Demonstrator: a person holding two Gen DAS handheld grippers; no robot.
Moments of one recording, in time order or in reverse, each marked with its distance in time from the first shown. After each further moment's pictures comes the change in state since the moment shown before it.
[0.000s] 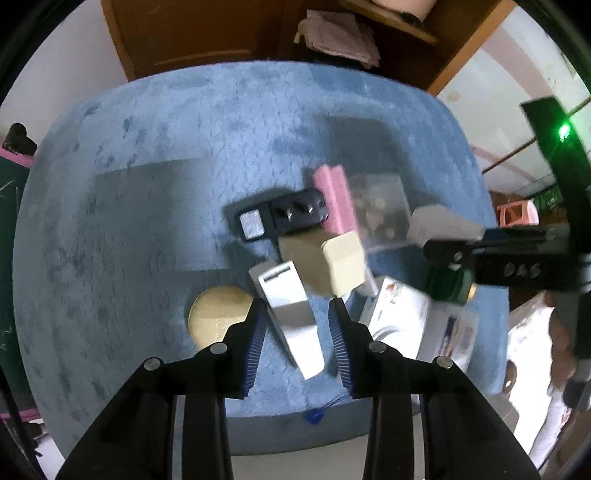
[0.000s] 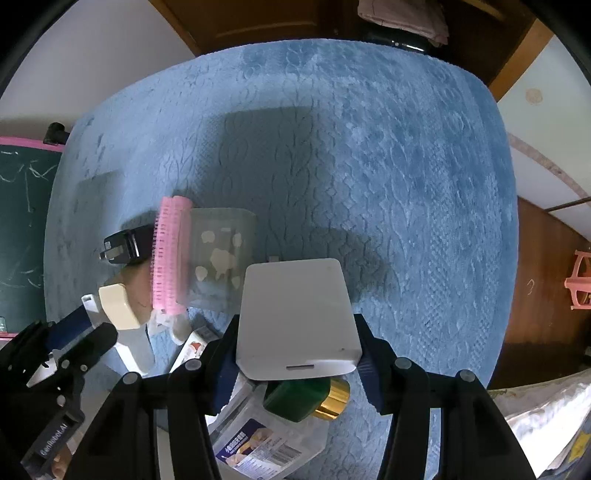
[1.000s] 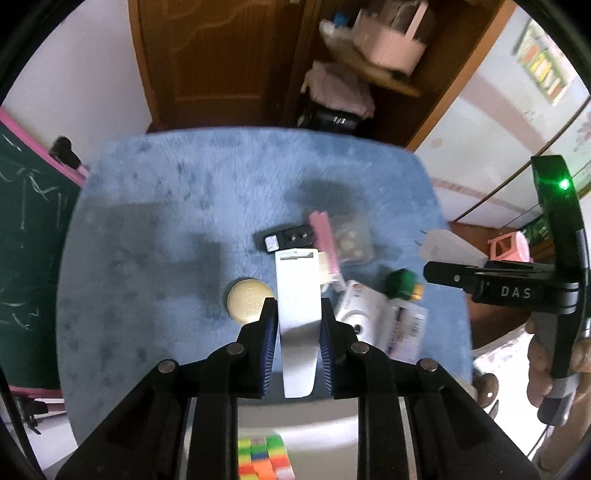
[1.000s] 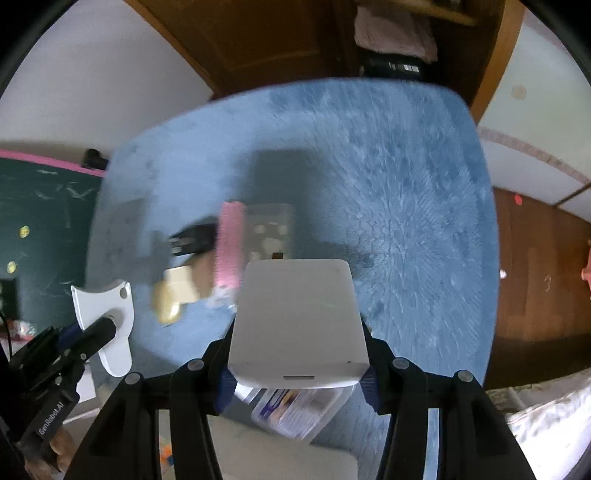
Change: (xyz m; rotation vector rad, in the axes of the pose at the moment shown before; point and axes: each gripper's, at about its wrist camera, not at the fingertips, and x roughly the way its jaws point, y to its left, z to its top) left arm -0.124 -0.004 -0.038 -0.032 -0.199 -0.012; right arm -0.079 0.002 -0.054 0.044 -0.157 0.117
